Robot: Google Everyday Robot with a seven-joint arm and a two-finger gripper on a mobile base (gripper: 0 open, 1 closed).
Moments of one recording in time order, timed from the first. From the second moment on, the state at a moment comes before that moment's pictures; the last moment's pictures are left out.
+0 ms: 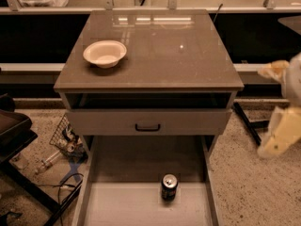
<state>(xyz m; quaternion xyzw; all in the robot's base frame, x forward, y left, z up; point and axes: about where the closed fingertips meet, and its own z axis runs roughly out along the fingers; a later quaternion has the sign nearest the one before) 0.415 -0.227 0.918 -0.60 0.77 0.01 0.21</state>
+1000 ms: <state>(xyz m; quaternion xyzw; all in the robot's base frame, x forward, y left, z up) 0.393 -0.226 0.742 -0.55 0.72 0.15 0.39</state>
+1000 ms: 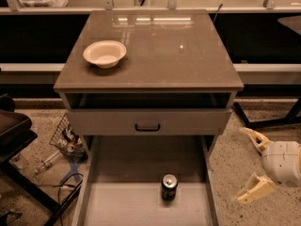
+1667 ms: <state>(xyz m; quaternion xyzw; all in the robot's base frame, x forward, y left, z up) 0.397 -0.215 0.719 -0.54 0.72 0.17 0.39</state>
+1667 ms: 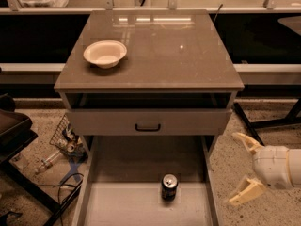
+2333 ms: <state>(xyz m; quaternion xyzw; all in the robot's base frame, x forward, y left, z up) 0.415 -0.156 0.599 -0.54 0.68 0.25 0.43</state>
